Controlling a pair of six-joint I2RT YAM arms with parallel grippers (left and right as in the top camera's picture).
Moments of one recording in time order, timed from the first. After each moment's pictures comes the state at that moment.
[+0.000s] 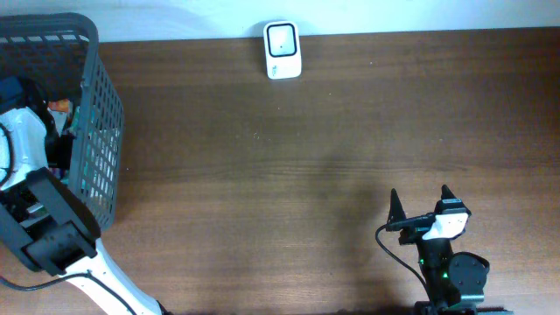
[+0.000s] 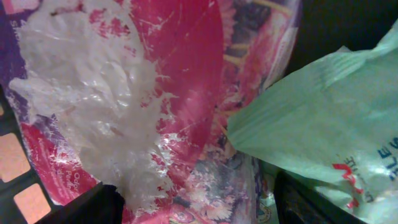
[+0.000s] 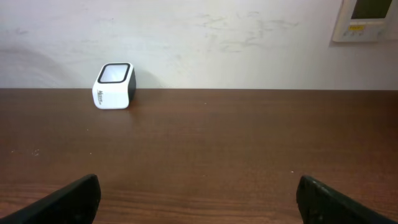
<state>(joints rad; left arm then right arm) 0.51 2.19 1.84 -1.02 -0.38 0.52 -0.03 0.01 0.01 -0.07 -0.09 0.02</state>
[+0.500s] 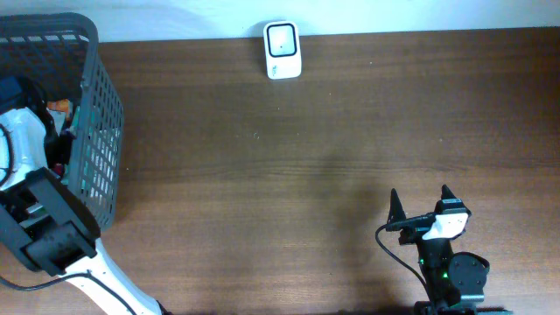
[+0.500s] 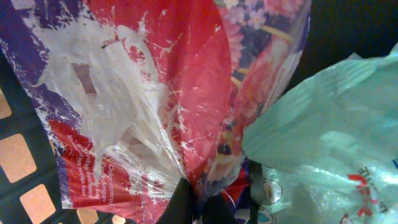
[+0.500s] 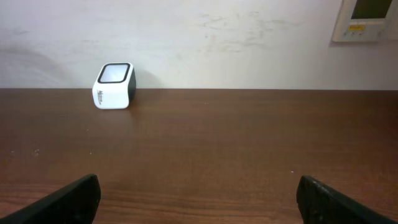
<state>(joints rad) 0.52 2.19 1.84 -1.01 -0.38 0.51 -0.03 0.01 0.01 -0.07 -0.09 0.02</state>
